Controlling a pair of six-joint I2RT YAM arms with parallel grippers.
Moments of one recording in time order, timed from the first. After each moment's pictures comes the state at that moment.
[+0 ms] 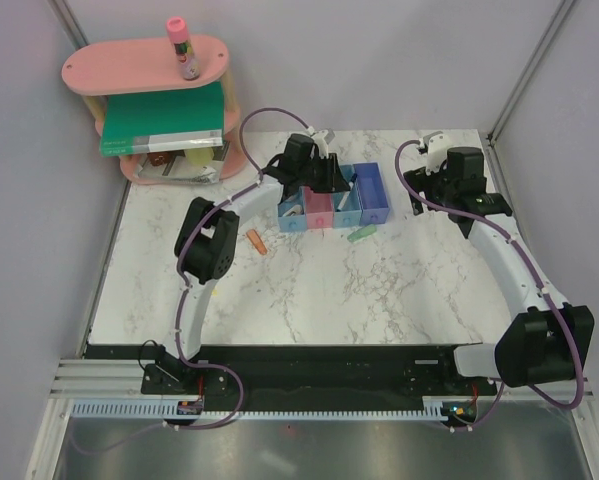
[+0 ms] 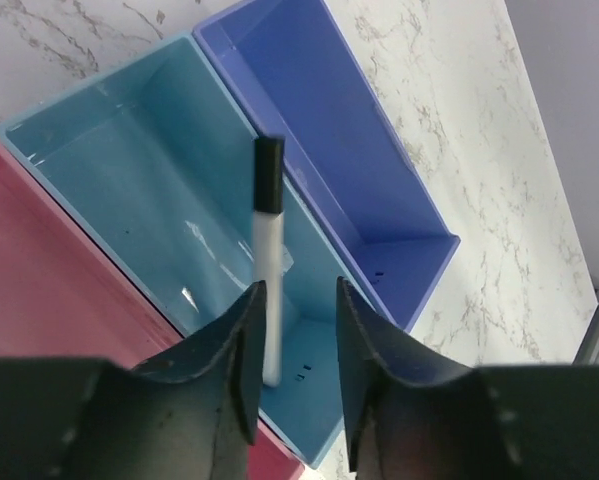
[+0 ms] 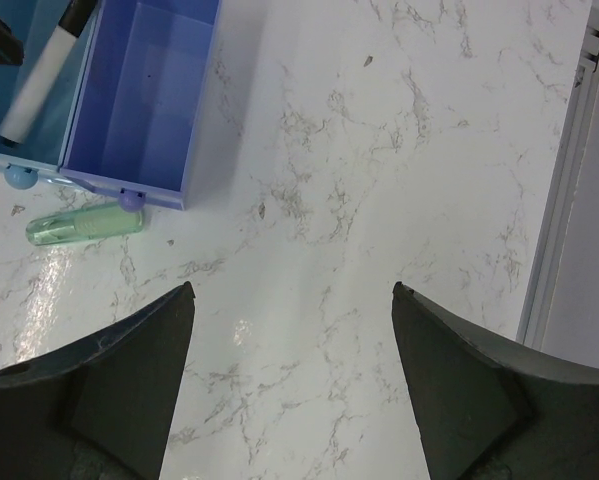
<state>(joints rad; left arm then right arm) -0.53 2.27 1.82 -0.07 0.43 -0.45 0.10 1.33 1.16 -0.44 -0.01 -0.26</state>
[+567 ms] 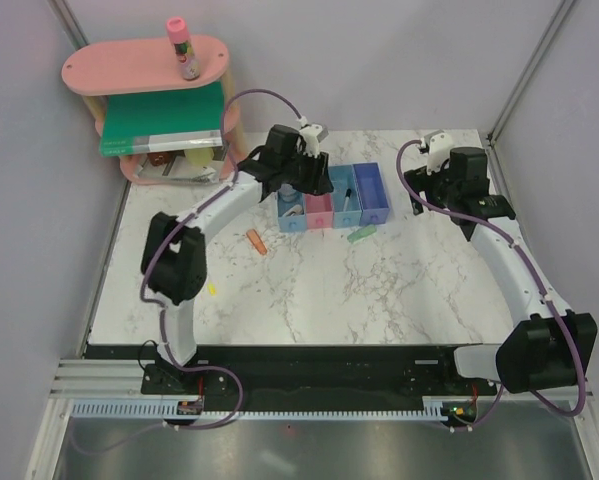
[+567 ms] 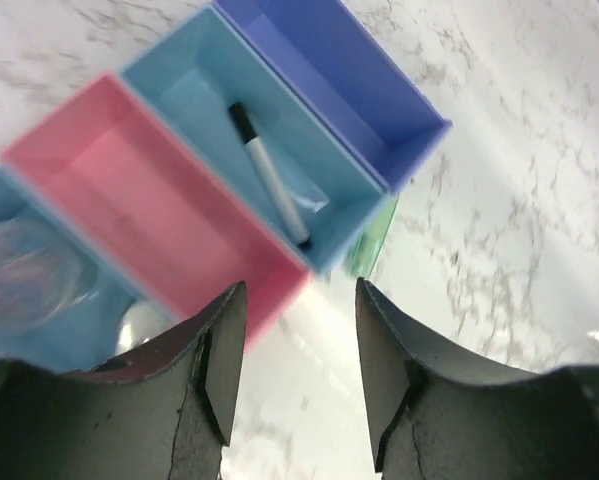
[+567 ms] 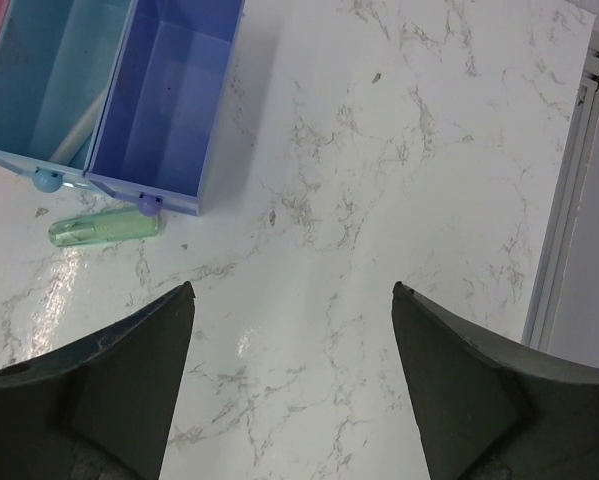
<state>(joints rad) -0.53 2.02 1.71 -0.30 0.36 -0.17 0.10 1.31 1.16 -0.44 -0.04 -0.26</state>
